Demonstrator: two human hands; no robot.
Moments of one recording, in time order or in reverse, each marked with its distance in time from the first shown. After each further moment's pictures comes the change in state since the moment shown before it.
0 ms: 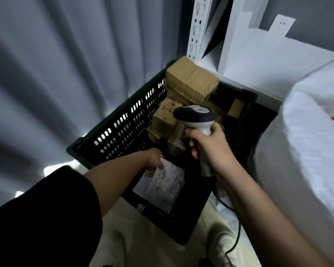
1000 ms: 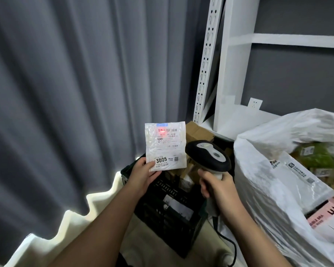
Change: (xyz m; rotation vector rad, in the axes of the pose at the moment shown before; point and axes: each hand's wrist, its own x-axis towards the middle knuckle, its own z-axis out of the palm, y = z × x) left_hand -0.284 0.015 0.005 -1.438 0.558 0.439; right_hand -0.215 -0.058 0.004 0.072 -0.070 -0.342
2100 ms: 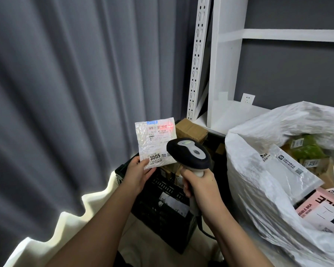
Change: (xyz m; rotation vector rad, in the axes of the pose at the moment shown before) left_hand 0.009 -0.009 0.004 -0.061 0.051 0.005; right_hand -0.014 -0.003 0.022 0.018 0.027 0.031
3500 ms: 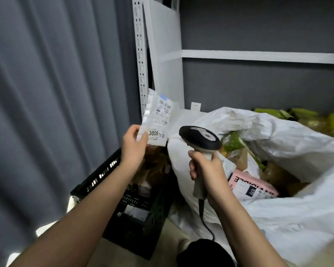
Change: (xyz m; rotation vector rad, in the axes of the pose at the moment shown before) left_hand -0.089 0.036 0.159 0.601 -0.179 0.705; right_hand -0.037 -0.077 -0.120 0.104 0.288 -0.149
